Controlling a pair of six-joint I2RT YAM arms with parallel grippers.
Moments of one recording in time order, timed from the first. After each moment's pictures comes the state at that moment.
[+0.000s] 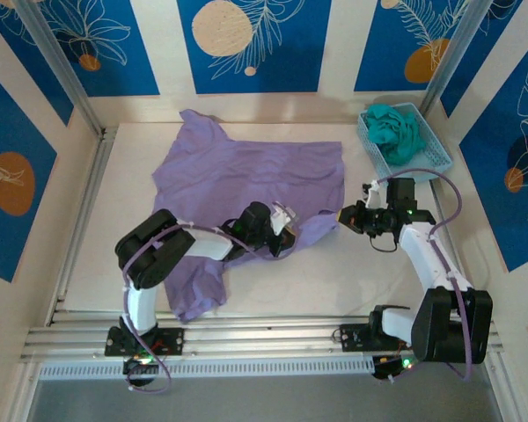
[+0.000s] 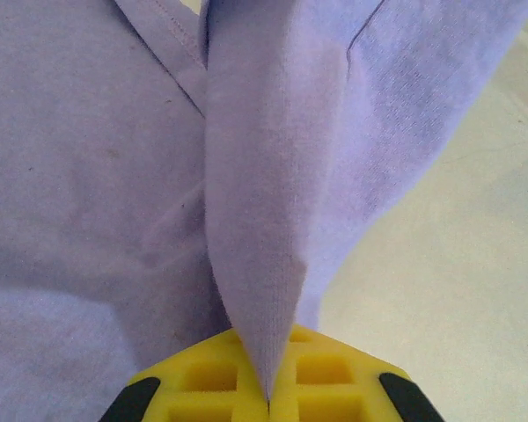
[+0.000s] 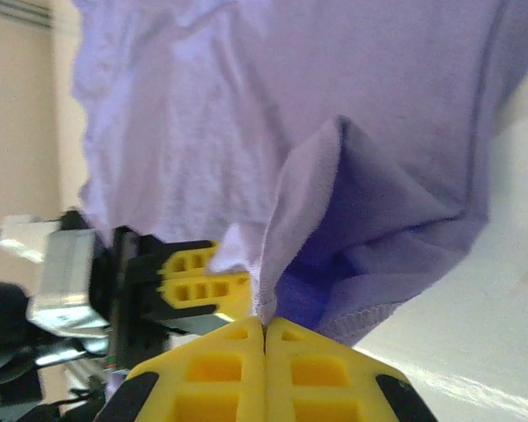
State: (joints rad) left arm -0.84 1.93 0.90 0.48 0.37 -0.13; right arm -0.06 1.18 0.77 -0.61 -0.68 0.39
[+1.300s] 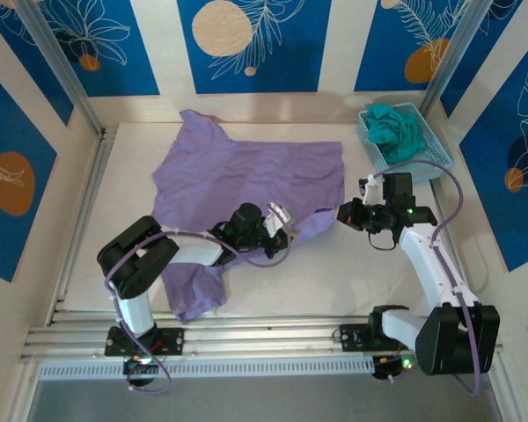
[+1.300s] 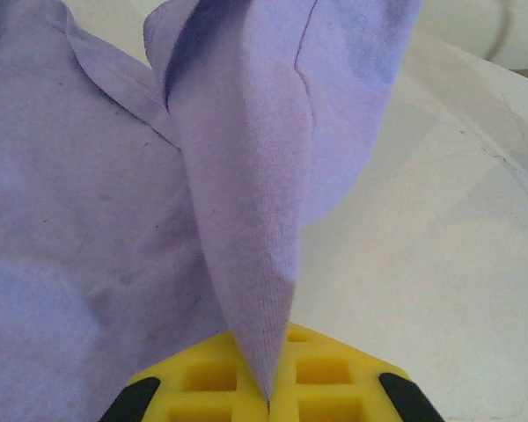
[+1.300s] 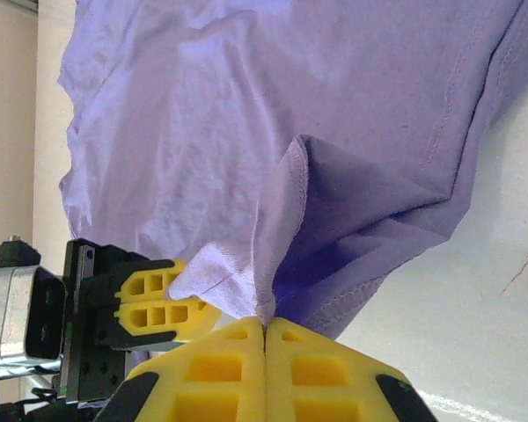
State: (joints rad) left arm -0.84 1.81 0.82 0.52 0.39 -0.04; right arm 0.01 1.12 0.85 -0.70 -0.60 0.36
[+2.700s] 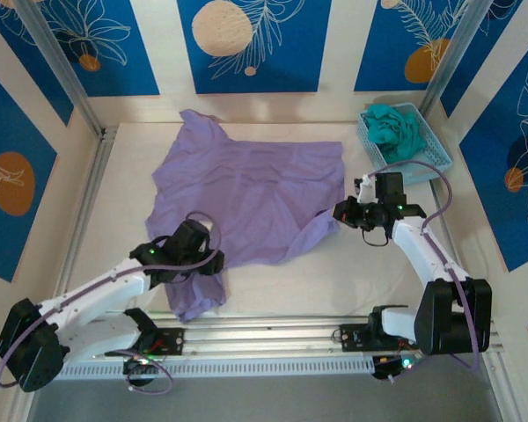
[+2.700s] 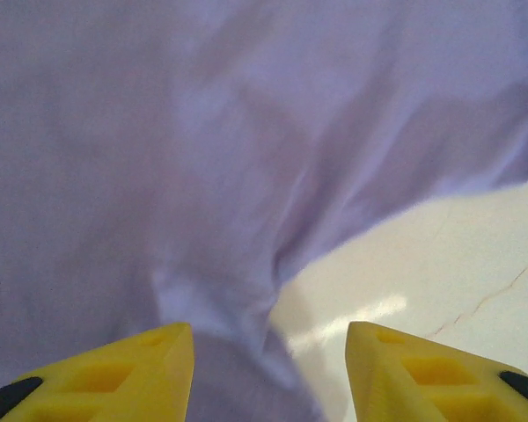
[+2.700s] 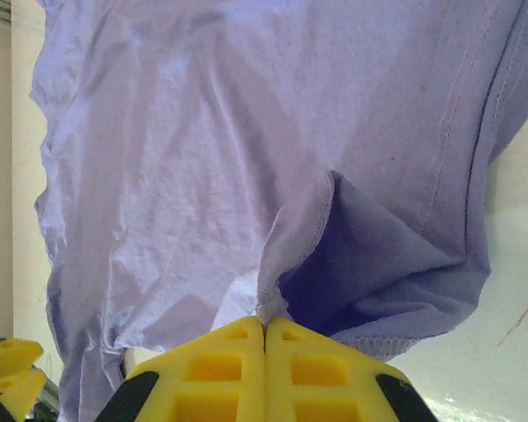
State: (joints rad) left arm -0.74 1.02 0.61 -0.62 -0.02 -0.55; right arm 0.03 1.23 0.81 -0.52 -0.57 0.40
